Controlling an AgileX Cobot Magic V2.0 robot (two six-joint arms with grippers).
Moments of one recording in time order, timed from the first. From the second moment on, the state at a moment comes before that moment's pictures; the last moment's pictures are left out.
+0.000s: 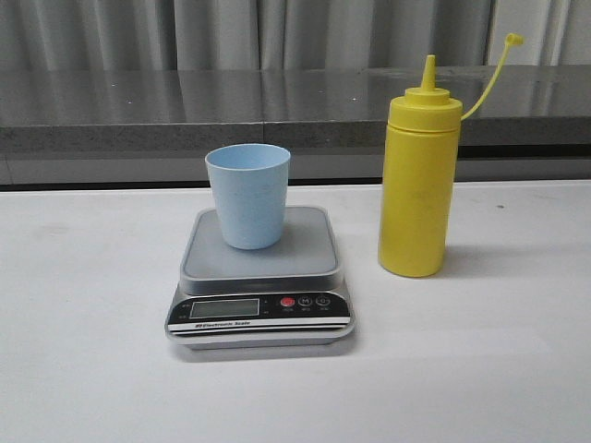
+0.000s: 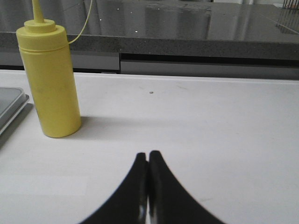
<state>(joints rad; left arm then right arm) -0.06 0.26 -0.43 -0.02 0.31 -0.03 0.06 -0.01 0.03 -0.05 0.19 0.08</state>
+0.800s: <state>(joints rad) -0.06 0.26 -0.43 -0.02 0.31 -0.03 0.06 -0.01 0.03 -0.03 0.08 0.08</state>
